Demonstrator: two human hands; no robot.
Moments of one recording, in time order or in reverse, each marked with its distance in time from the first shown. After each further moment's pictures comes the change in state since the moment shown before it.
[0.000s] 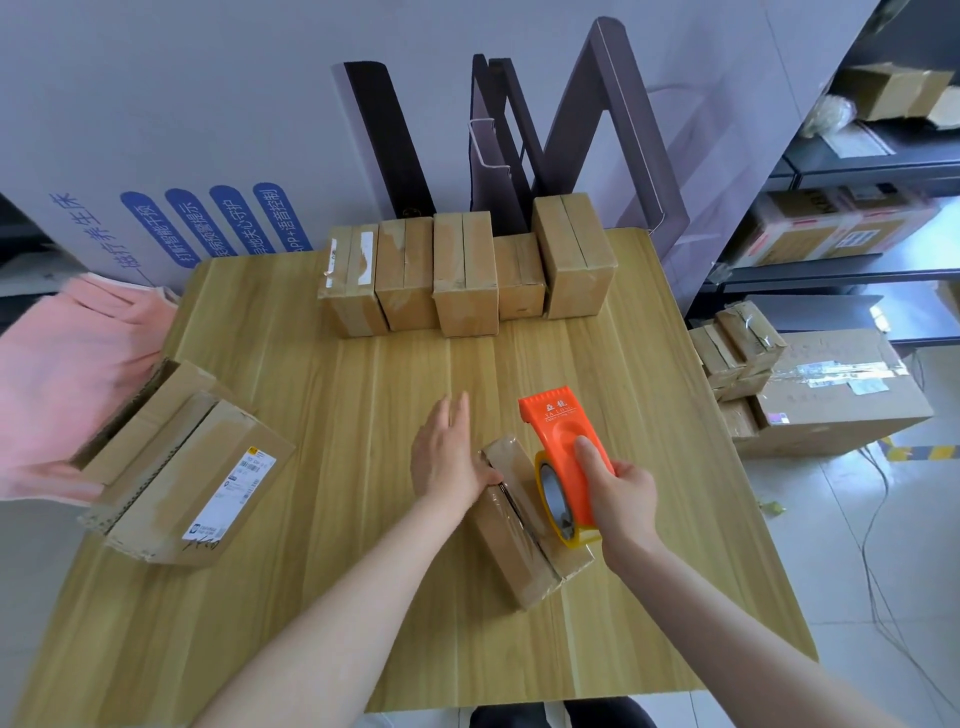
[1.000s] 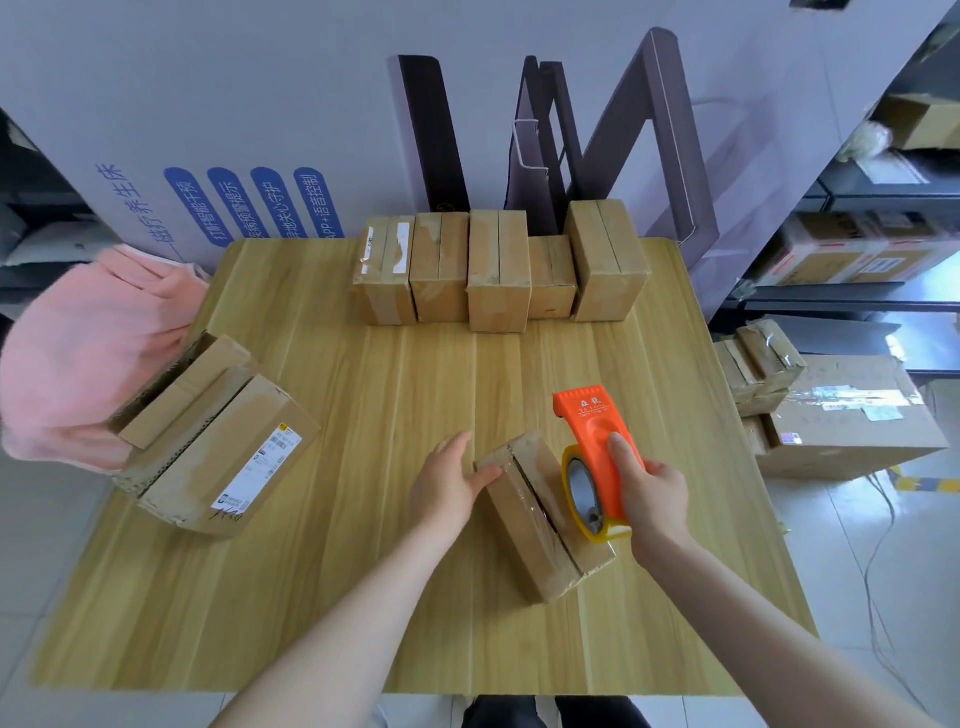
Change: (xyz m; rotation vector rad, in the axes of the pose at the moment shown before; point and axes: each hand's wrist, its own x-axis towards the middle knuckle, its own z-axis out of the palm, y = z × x) left_hand -0.021 -0.060 0.022 -0.392 0.047 -0.034; right_hand -0.006 -0.004 0.004 -0.031 0.040 0.007
